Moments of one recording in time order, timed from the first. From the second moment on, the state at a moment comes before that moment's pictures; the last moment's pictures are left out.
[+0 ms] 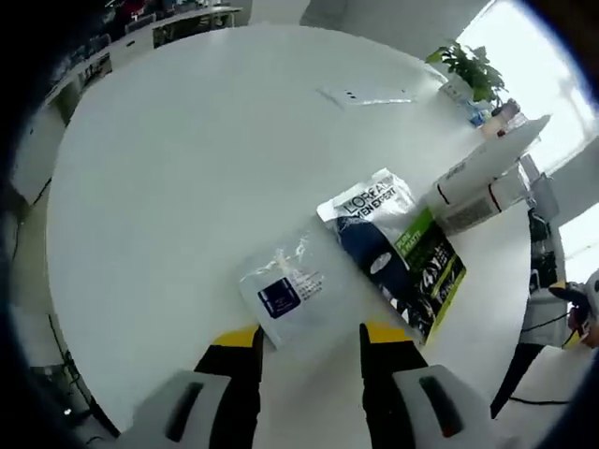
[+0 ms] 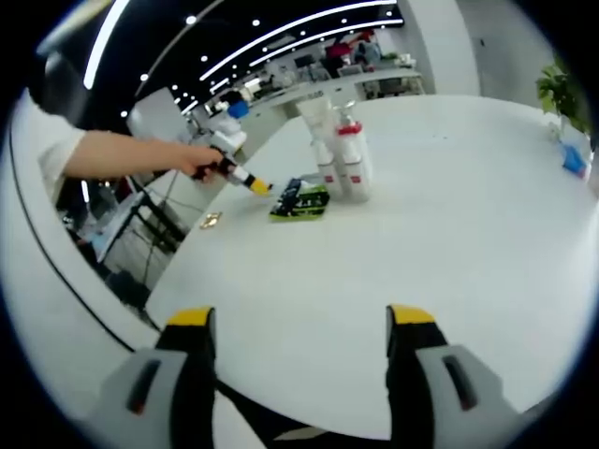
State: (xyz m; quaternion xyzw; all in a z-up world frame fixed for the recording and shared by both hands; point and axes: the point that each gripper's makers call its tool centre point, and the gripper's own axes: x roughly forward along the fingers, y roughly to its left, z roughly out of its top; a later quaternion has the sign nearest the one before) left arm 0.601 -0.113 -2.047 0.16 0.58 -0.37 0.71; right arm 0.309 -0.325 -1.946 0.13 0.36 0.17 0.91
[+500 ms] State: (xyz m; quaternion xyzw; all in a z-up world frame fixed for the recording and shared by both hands) left arm 0.591 -0.120 -2.051 0.25 0.57 -0.39 0.68; right arm 0.308 -0.325 -1.949 0.14 0.37 0.17 0.90
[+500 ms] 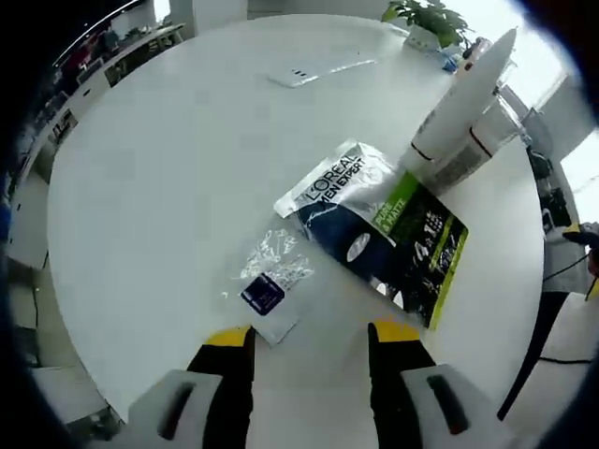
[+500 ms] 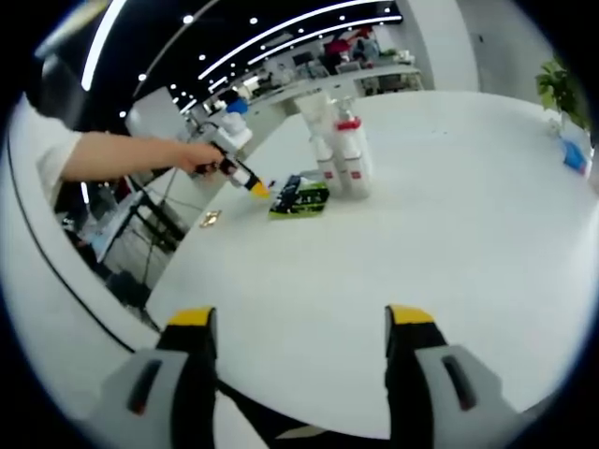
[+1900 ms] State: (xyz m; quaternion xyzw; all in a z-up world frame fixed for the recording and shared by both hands) left arm 0.569 0.005 -2.028 0.33 0.52 -0.41 0.68; right arm 0.337 -0.284 -1.954 0.14 0.36 0.24 0.89
